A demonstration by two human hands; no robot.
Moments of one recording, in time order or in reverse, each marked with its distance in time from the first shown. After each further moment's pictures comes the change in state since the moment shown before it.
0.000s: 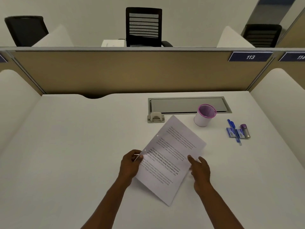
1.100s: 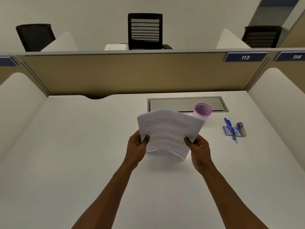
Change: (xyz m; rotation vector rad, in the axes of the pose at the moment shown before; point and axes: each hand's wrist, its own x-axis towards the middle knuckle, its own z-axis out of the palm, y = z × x) left_hand -0.023 0.080 0.027 -0.170 -0.035 0.361; right_hand -0.013 -0.066 -0.014 0.230 -0.505 -0.554
